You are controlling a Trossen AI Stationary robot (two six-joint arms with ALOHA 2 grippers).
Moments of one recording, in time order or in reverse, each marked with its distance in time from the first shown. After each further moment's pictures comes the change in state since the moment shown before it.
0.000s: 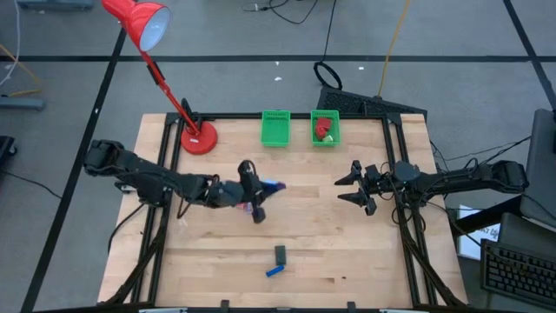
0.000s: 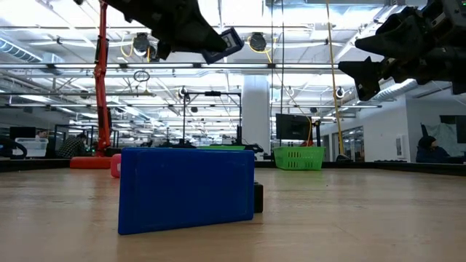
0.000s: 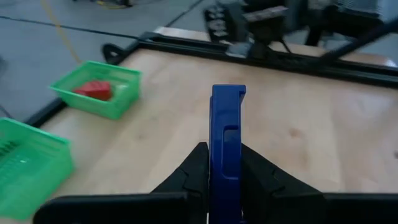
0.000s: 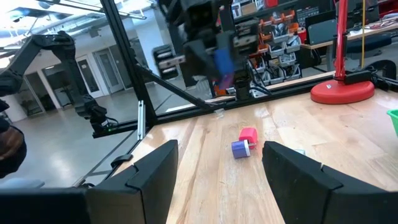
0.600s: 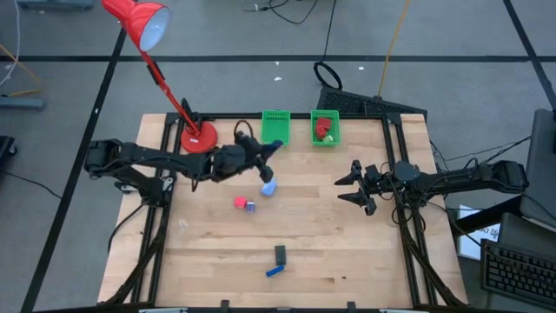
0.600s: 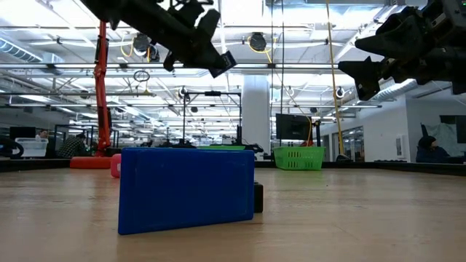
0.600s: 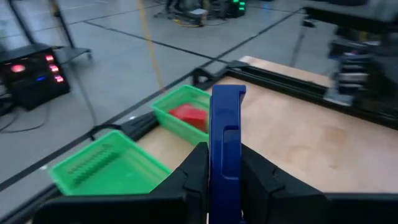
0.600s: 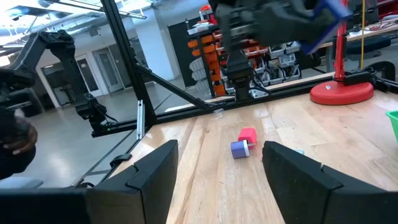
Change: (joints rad) left arm 0.289 0.000 0.000 0.104 -0.022 0.044; right arm 0.000 0.000 0.000 0.000 0.001 -0.008
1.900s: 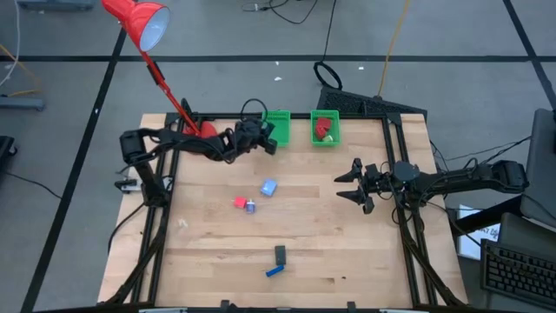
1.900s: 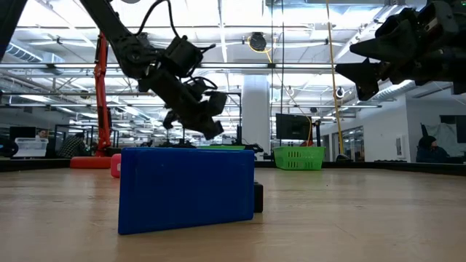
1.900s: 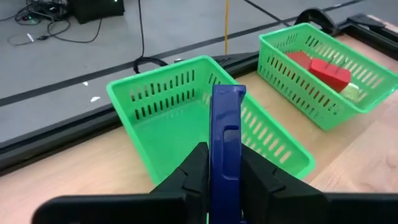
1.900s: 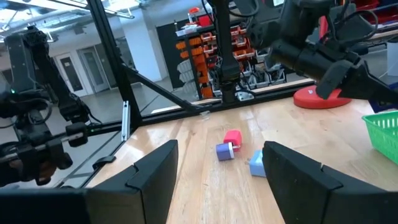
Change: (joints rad) left arm 0.341 0.326 0.000 0.121 0.139 -0.199; right arm -0.002 0.005 0.000 0.000 0.053 -0.034
